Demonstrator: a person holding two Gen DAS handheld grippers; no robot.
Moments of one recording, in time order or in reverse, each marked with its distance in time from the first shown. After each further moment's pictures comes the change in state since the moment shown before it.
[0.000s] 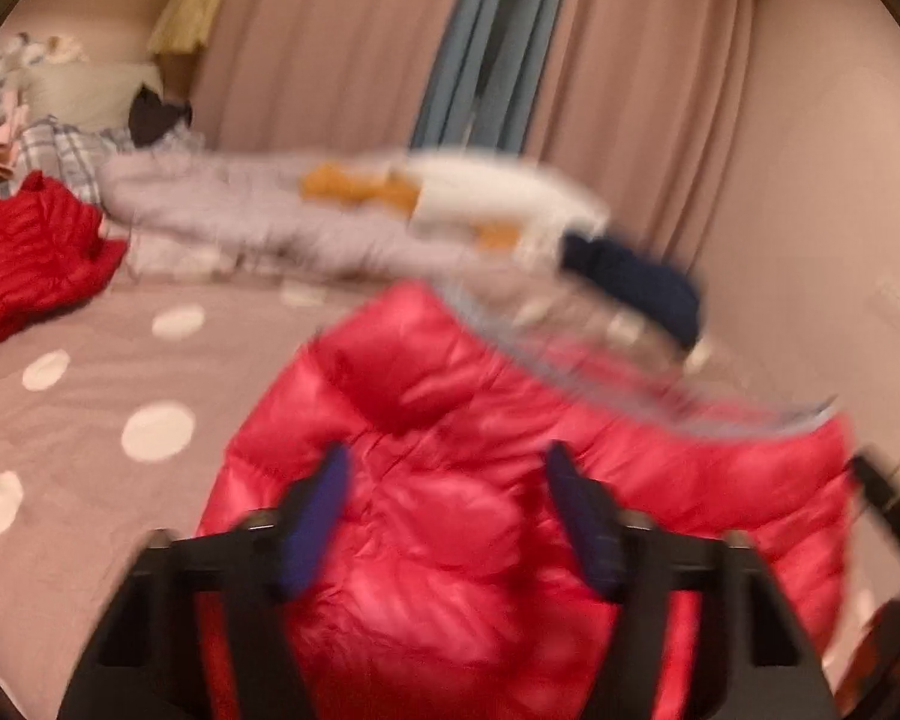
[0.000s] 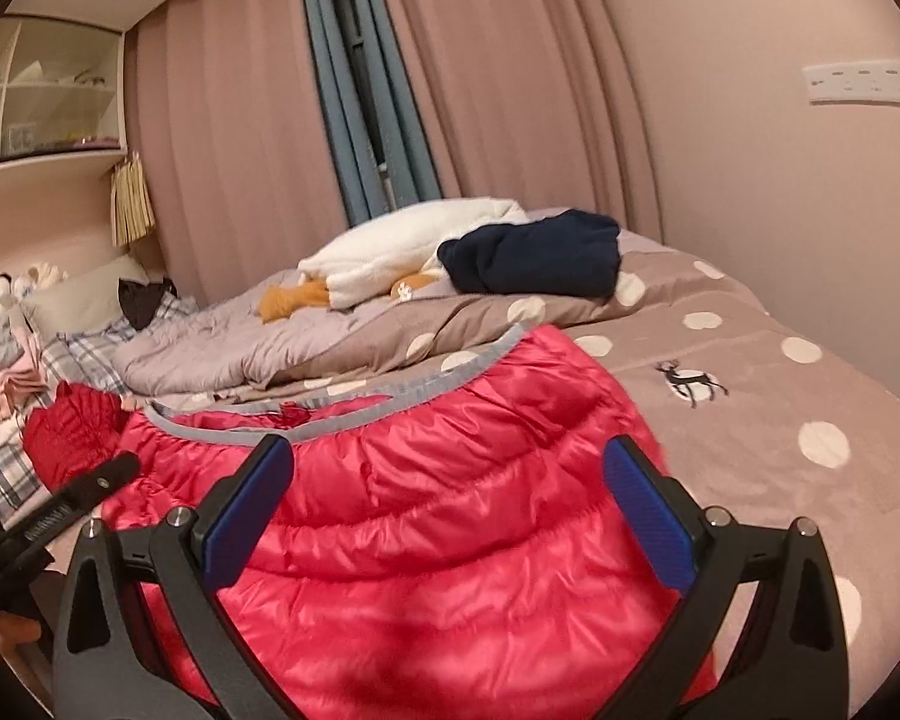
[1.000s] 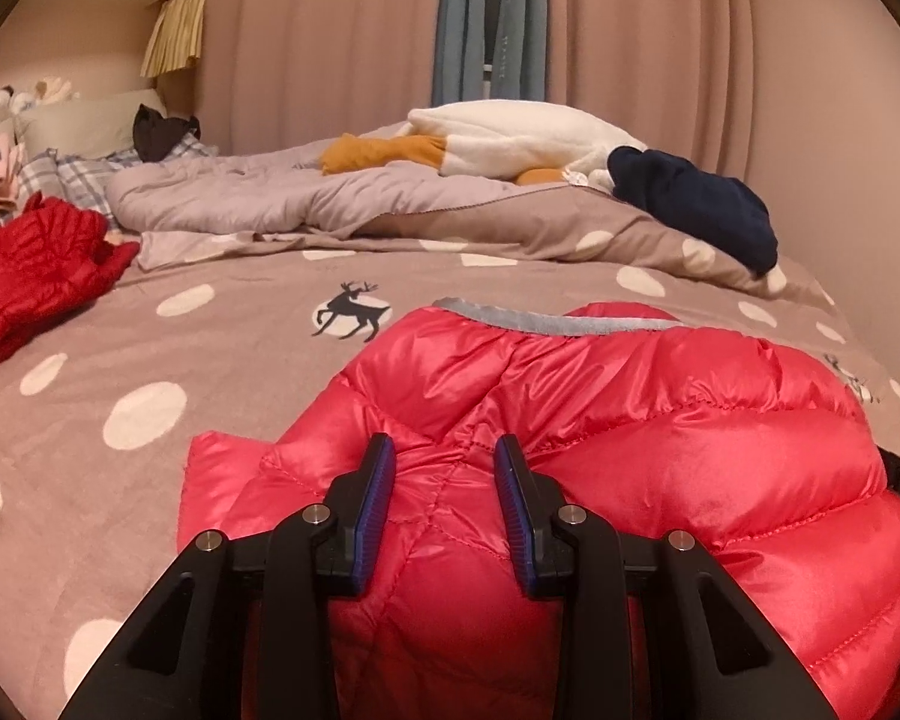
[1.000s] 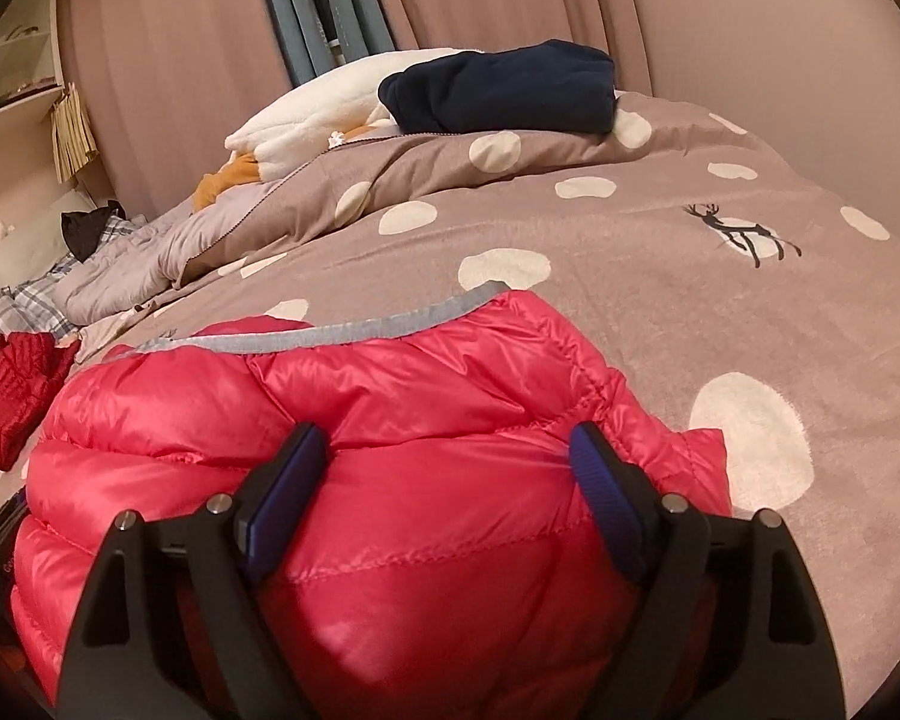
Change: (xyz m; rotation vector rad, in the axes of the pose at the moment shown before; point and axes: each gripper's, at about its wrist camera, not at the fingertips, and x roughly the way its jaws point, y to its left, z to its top) left arm 0.064 -0.002 -0.035 0.106 -0.021 0.115; right arm 0.124 -0.043 -0.062 0.046 0.249 -0.051
